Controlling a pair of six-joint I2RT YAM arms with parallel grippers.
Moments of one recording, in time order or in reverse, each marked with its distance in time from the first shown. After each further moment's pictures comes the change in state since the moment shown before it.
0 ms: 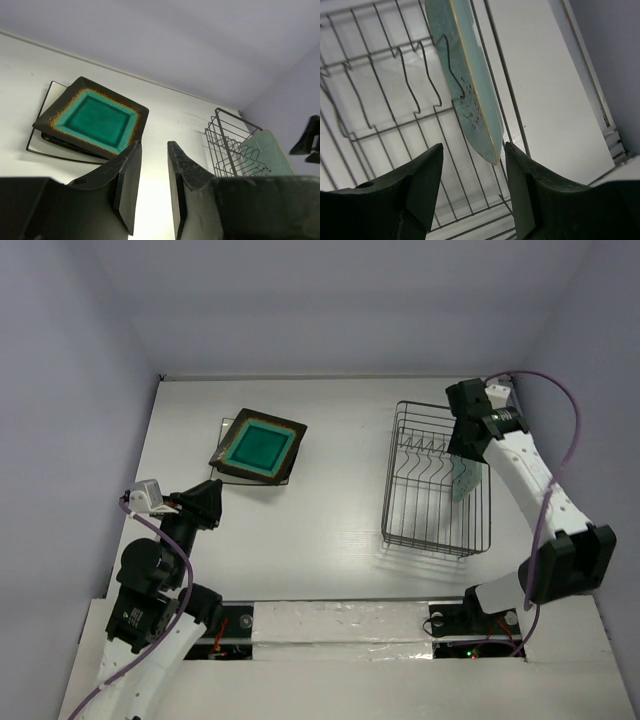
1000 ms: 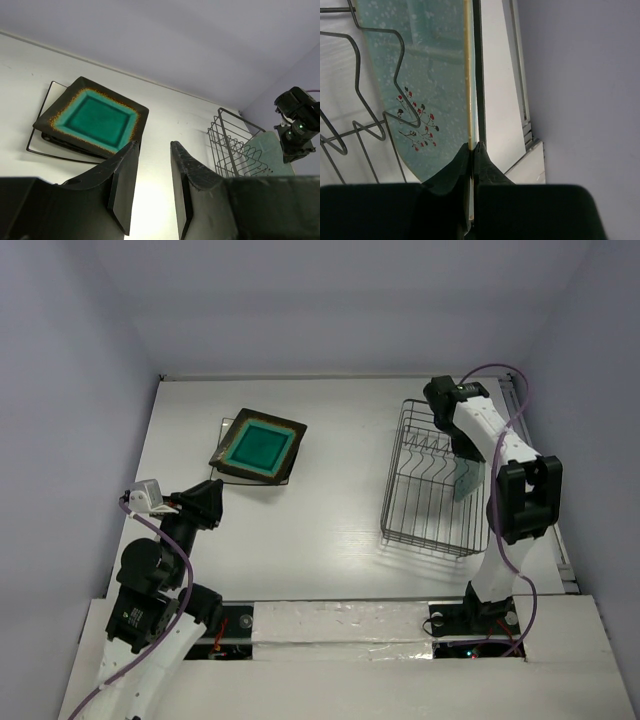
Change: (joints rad) left arm 0.000 0.000 0.000 0.000 0.000 0.000; right arm -0.044 0.478 0.230 -0.245 0.176 -0.177
